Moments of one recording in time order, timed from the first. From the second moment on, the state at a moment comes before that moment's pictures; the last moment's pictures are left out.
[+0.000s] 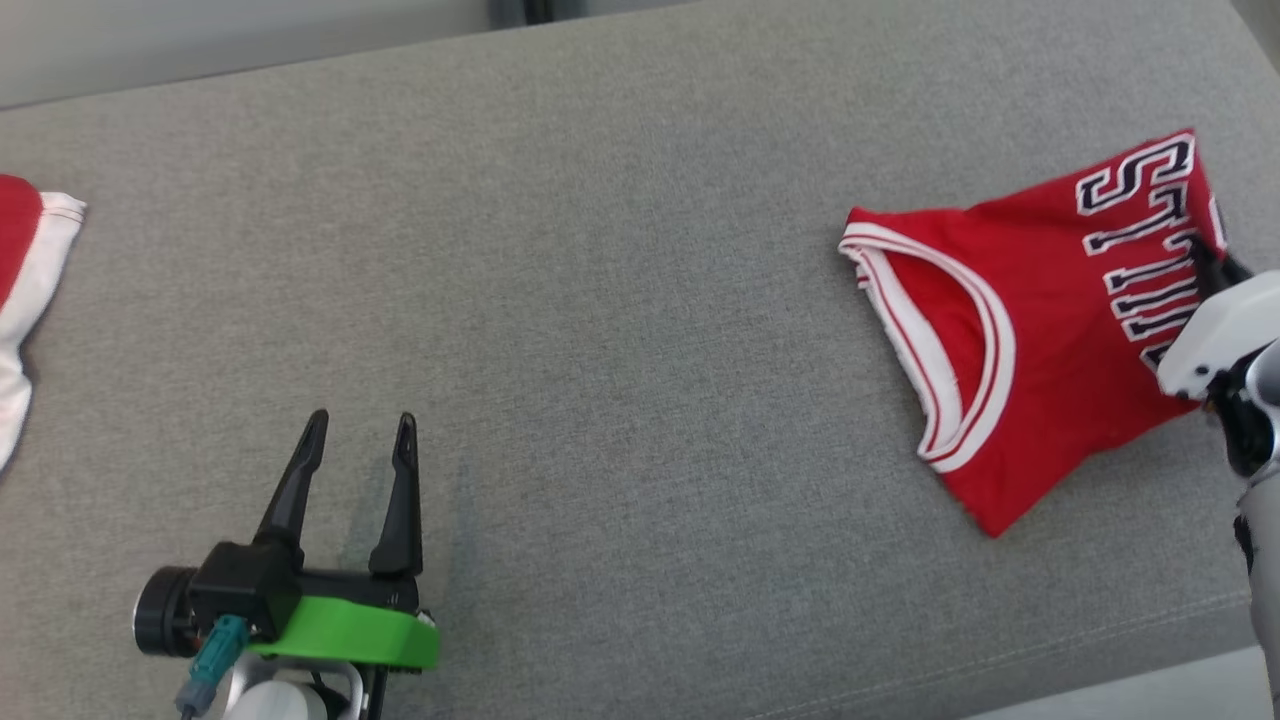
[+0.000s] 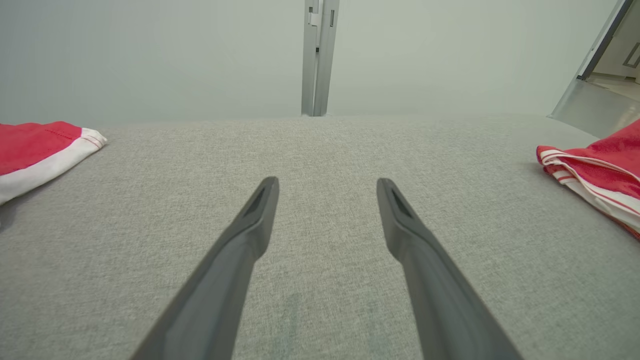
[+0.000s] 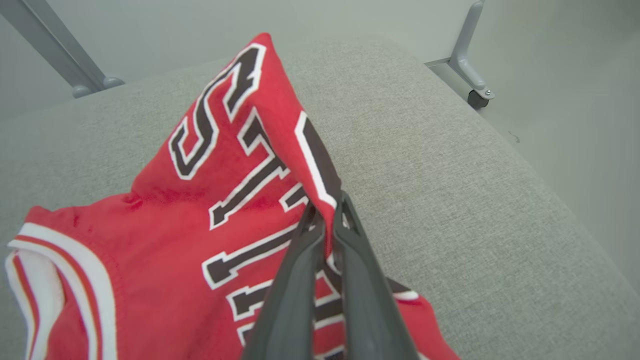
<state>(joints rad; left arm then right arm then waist) -0.05 0.05 -0.07 0.10 -0.16 -0.12 -0.26 -0.57 -0.29 -0.21 0.63 0.24 0.13 0.16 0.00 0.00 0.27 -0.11</state>
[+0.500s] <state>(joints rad) -0.09 0.10 -0.05 0.03 -0.15 -0.13 -0.26 -0.92 -0.39 -0.61 0.79 -0.07 0.13 -0.02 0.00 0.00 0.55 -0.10</state>
